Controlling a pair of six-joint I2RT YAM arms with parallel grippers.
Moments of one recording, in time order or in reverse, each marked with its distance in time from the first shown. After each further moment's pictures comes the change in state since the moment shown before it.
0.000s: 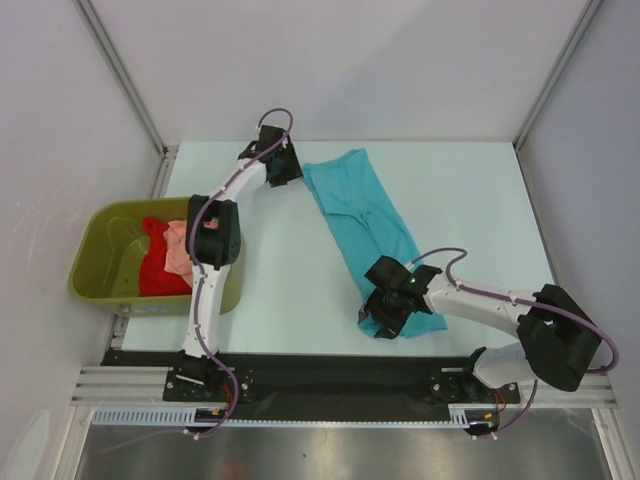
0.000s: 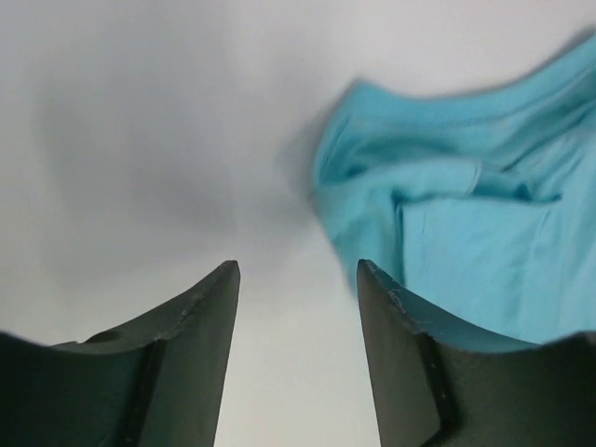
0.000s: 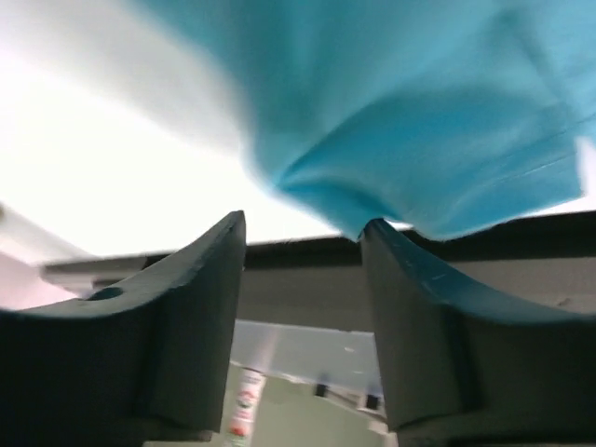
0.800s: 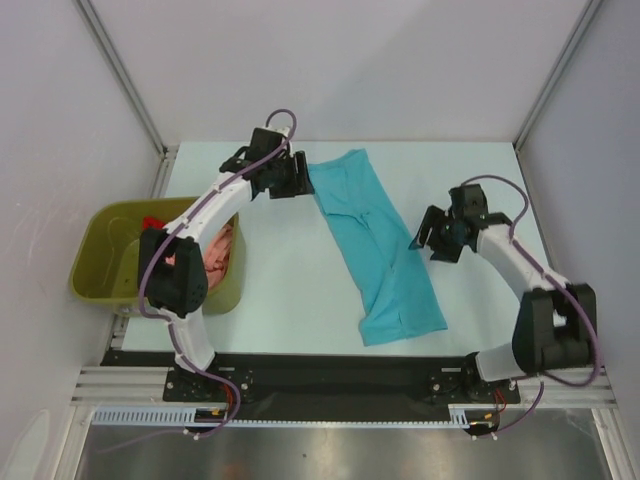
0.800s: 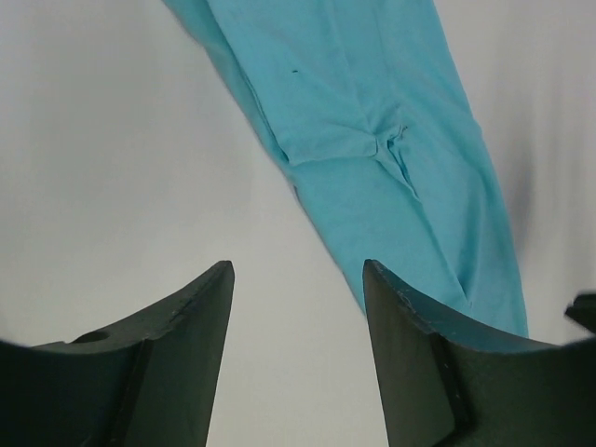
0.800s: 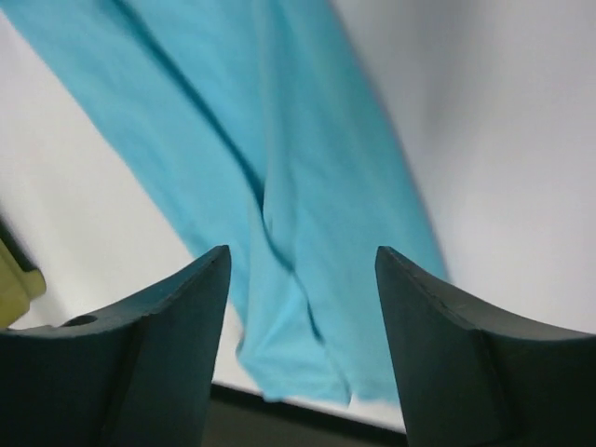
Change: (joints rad) left arm -0.113 -0.667 -0.557 -0.086 0.122 0.109; right arm -0.711 -0.013 0.228 0.024 -0.148 -0.979
